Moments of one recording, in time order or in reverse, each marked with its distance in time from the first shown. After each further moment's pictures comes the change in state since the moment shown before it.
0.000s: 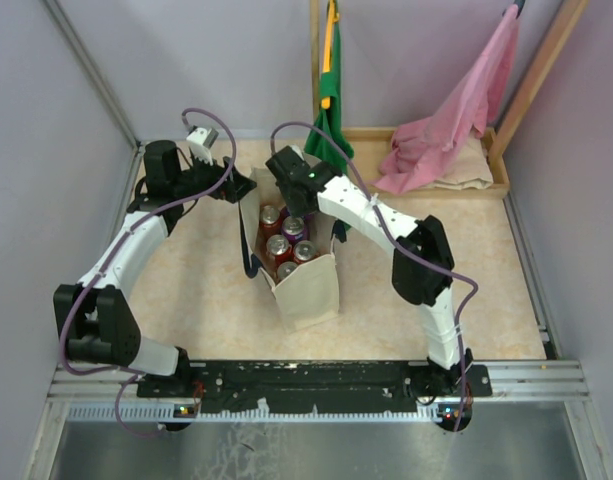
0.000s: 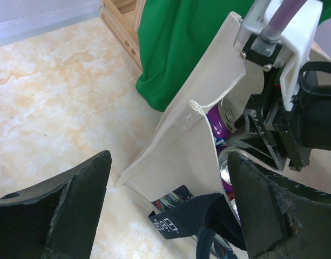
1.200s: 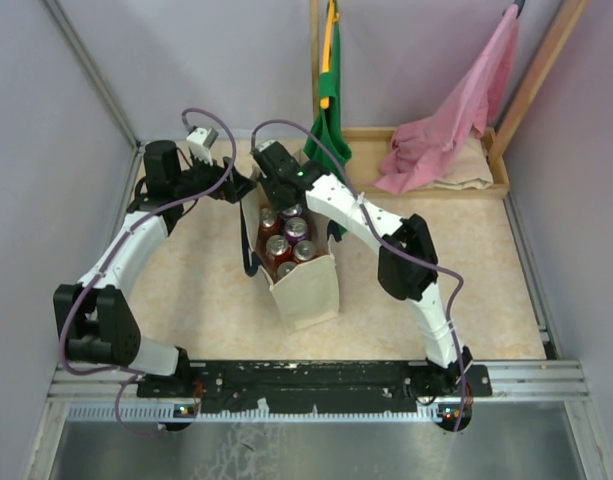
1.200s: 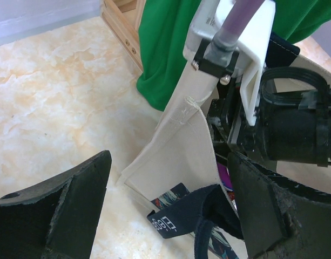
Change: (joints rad) left arm 0.000 0.000 0.000 -0.003 -0.002 0.001; right arm 0.006 0.118 0.132 0.109 -0.140 -0.063
